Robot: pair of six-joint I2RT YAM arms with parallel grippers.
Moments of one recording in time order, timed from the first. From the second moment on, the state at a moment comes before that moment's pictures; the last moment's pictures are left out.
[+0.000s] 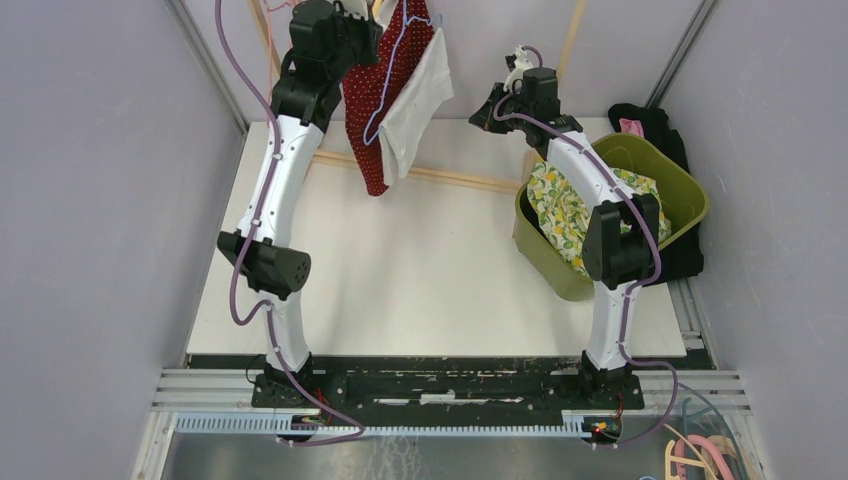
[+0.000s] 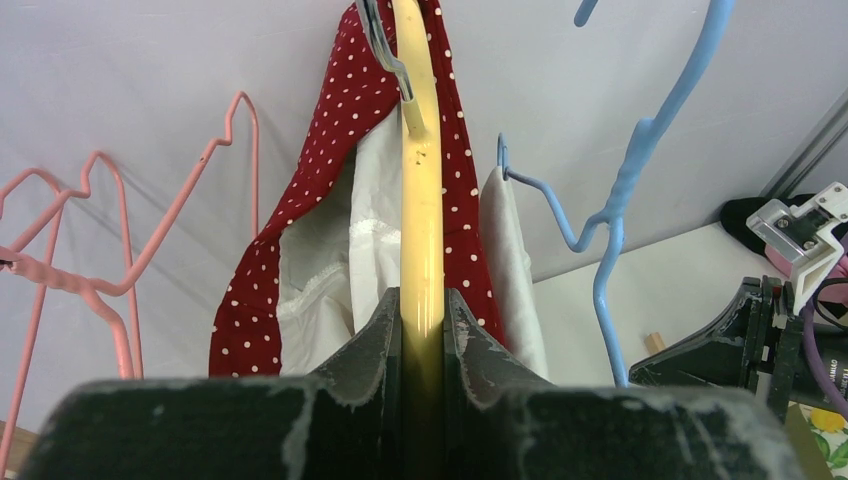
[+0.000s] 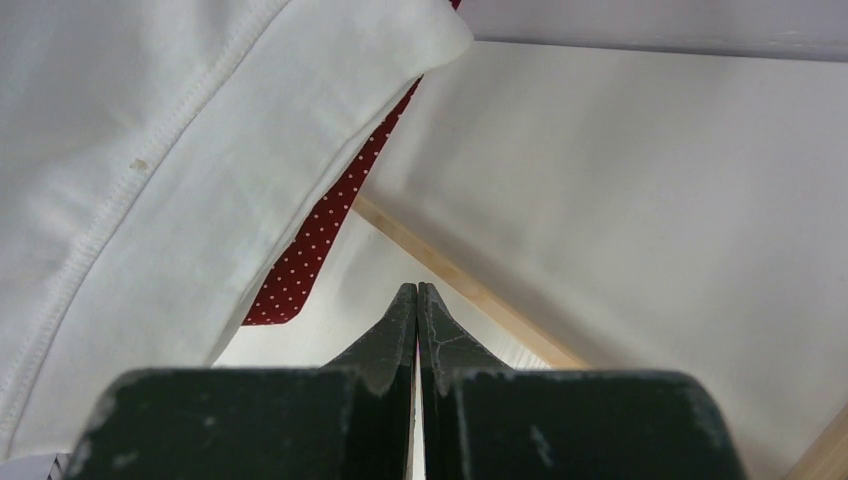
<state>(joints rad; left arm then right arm) -0.32 1.99 2.45 -0.45 0.02 0.03 0.25 2.07 1.88 -0.19 -0.39 0.42</state>
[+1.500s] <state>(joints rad) -0.32 1.80 1.94 0.14 -0.08 0.12 0.25 2.07 1.87 -0.19 -0.39 0.42</state>
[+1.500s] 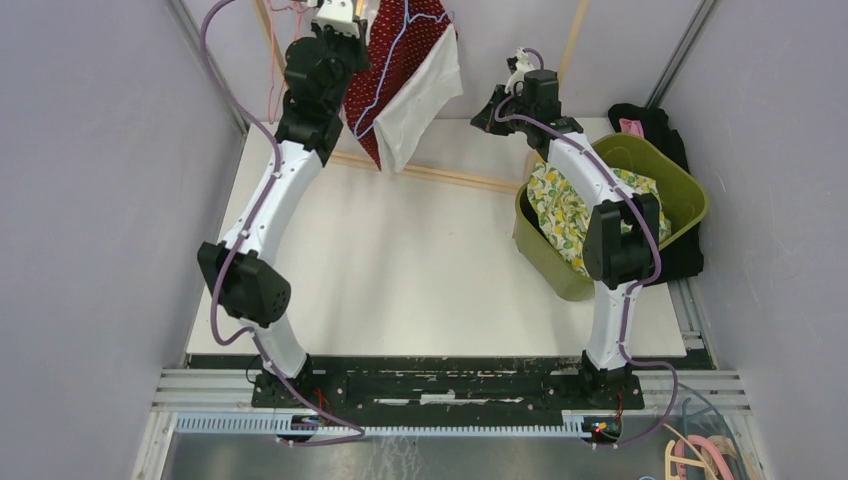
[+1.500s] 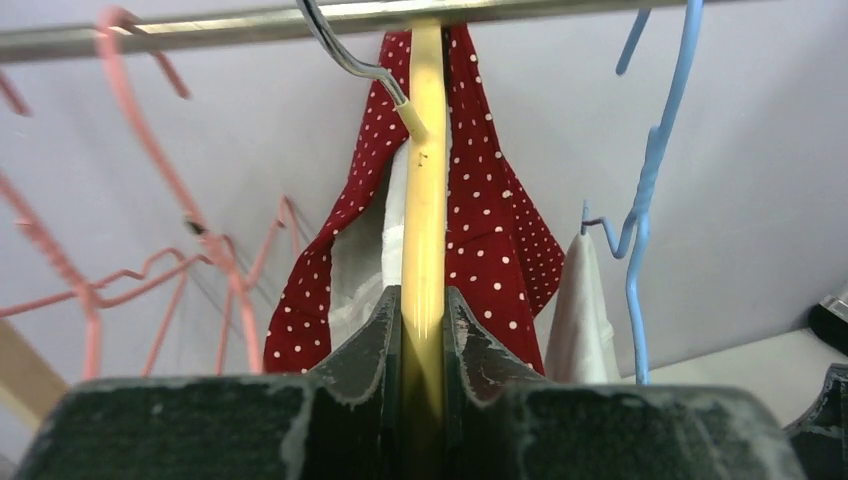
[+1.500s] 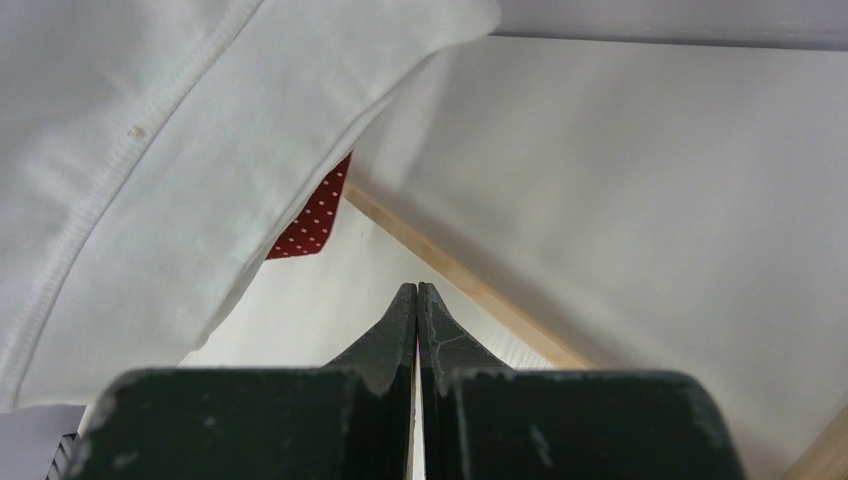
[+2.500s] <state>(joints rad) -0.31 1.58 1.63 -0.04 -0.12 0.25 0.25 2.06 1.81 -0.17 -0.41 0.42</state>
